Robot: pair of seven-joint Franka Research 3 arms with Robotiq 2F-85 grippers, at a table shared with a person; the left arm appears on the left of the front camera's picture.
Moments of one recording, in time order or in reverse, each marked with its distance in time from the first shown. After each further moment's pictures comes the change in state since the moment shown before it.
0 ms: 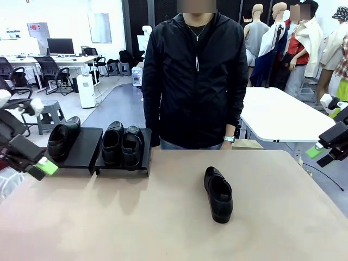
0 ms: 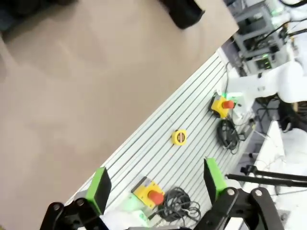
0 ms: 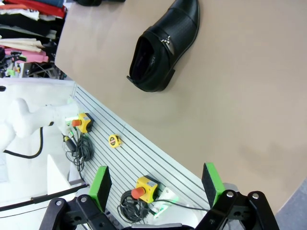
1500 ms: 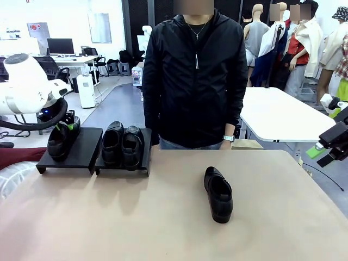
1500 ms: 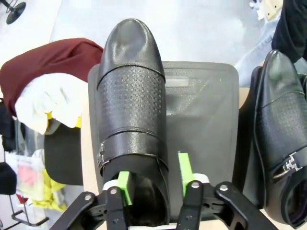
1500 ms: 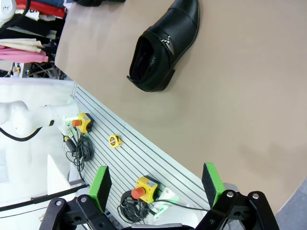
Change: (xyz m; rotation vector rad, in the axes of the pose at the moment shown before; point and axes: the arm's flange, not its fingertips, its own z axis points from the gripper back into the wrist) left arm 0.253 0.249 0.000 0.787 -0.302 0.347; right arm 0.000 0.000 0.000 0.001 -0.001 0.000
